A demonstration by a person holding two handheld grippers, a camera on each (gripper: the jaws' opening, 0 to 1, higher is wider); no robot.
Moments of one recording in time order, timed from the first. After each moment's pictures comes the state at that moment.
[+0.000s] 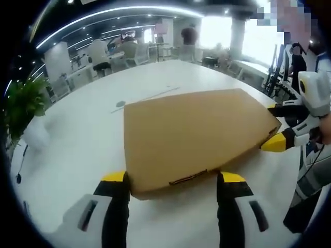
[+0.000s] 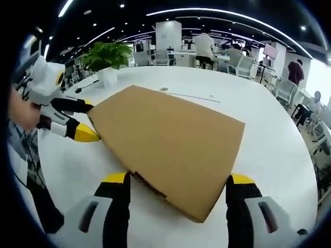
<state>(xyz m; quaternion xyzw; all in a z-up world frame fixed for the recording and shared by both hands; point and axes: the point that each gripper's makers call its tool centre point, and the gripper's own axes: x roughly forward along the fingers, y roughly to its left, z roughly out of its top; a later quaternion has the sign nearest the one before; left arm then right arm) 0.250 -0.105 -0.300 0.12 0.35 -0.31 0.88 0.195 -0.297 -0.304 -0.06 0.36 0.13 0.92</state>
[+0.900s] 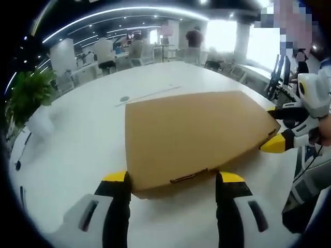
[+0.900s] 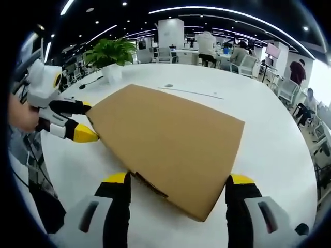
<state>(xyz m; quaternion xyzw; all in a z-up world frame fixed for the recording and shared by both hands) 0.214 -0.095 -0.300 0.10 0.35 -0.29 0.89 0.170 -0.290 -0.304 -0.06 0.37 0.14 0.92</state>
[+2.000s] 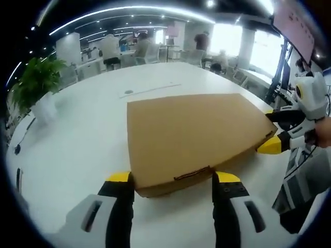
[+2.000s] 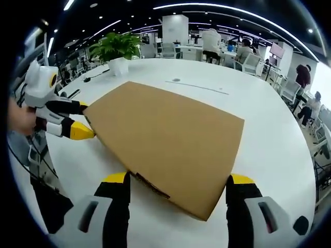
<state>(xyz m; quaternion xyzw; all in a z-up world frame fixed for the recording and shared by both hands) 0.173 -0.076 -0.300 0.06 0.35 -0.28 0.89 0.138 -0.278 -0.307 -0.08 0.38 0.15 0.91</state>
